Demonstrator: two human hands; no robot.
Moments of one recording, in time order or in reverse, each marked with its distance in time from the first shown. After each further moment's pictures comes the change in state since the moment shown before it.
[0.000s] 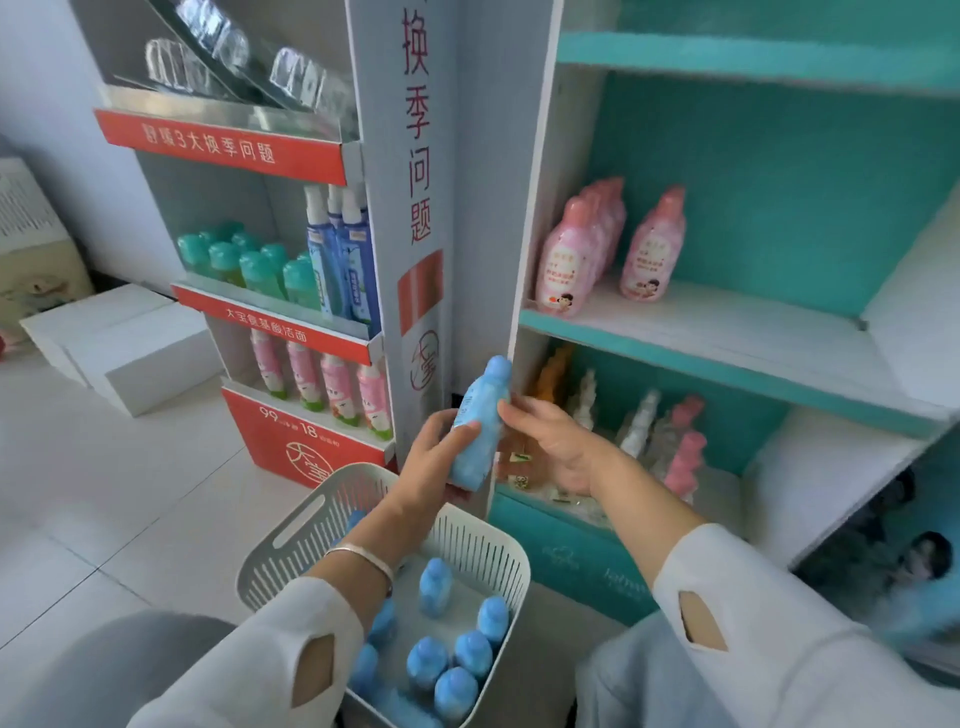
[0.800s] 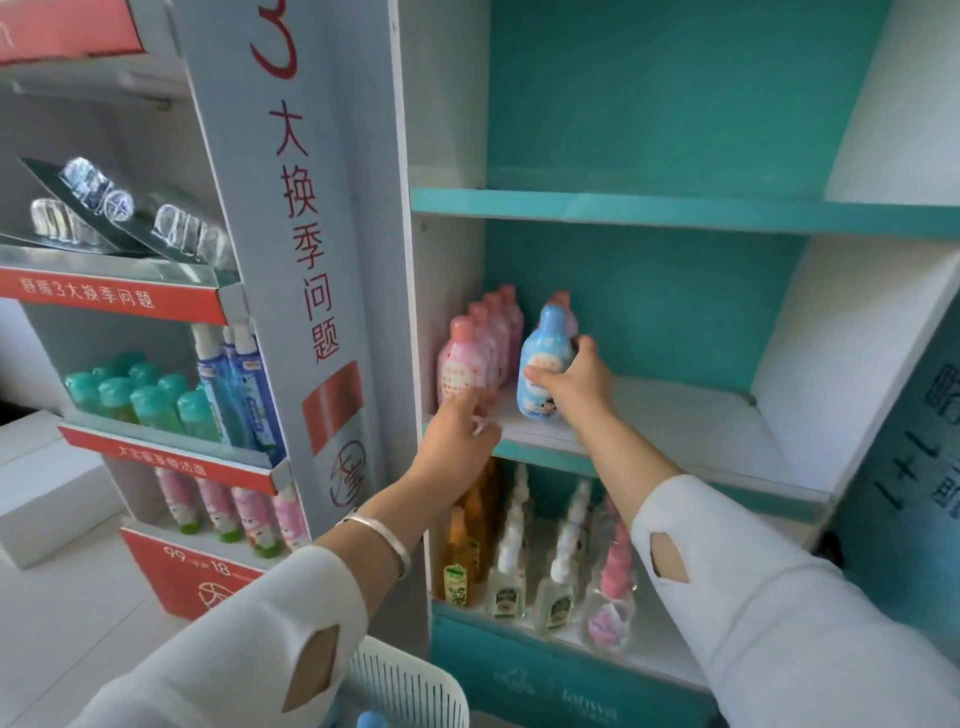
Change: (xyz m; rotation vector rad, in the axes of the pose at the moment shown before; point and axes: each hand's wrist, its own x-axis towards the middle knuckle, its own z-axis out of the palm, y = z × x) left_hand 0.072 0.109 0.123 0.723 0.015 0.421; right_hand 0.010 -0.140 -0.121 -0.530 0.904 -0.447
